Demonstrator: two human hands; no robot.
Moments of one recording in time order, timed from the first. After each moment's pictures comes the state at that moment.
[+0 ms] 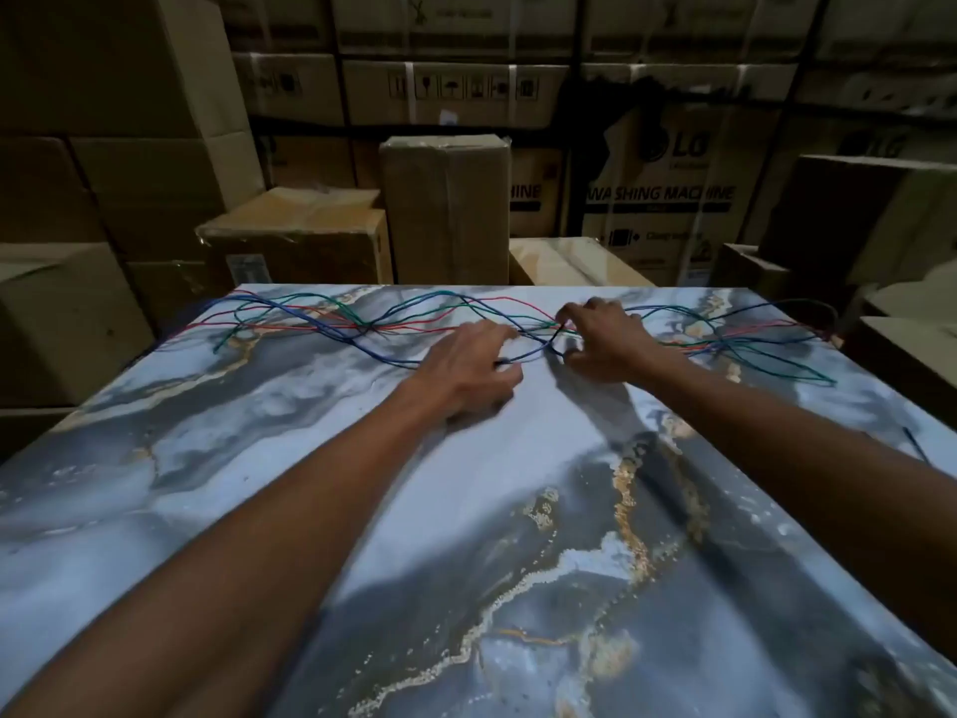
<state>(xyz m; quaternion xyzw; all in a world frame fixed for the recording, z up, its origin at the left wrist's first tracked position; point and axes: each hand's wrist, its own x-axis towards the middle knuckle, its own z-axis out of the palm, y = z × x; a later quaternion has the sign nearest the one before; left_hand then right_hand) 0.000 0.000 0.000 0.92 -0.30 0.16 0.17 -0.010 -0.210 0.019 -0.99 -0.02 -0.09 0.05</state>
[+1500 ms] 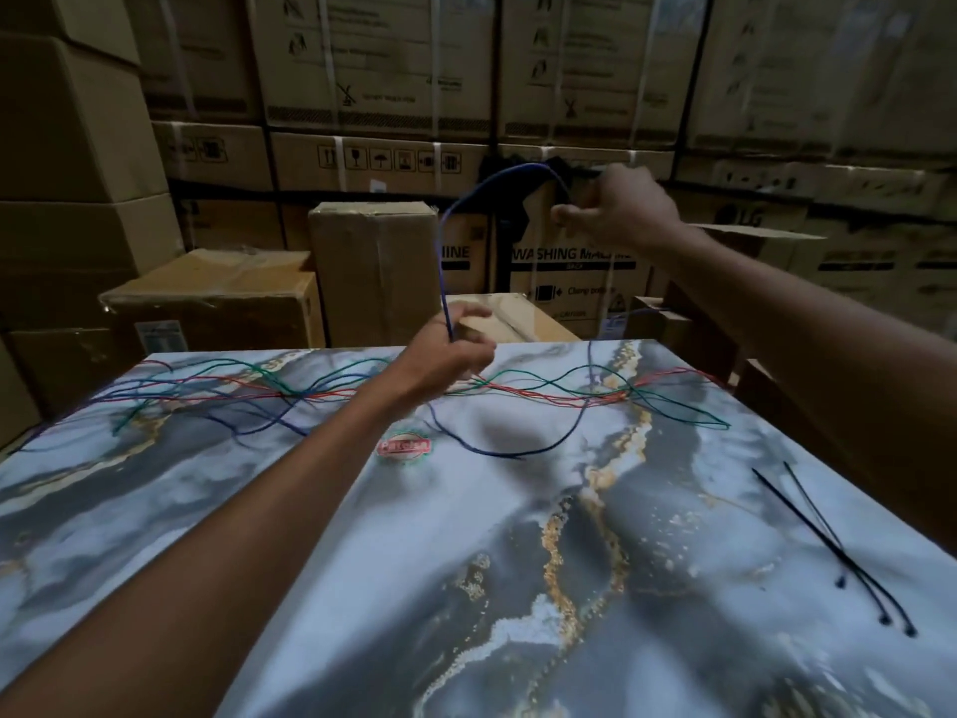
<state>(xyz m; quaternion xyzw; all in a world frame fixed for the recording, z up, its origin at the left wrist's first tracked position) -0.017 -0.035 0.082 0.74 -0.30 -0.07 0.60 -0.048 -0.256 0.212 -0.95 0.04 -0.28 0.16</state>
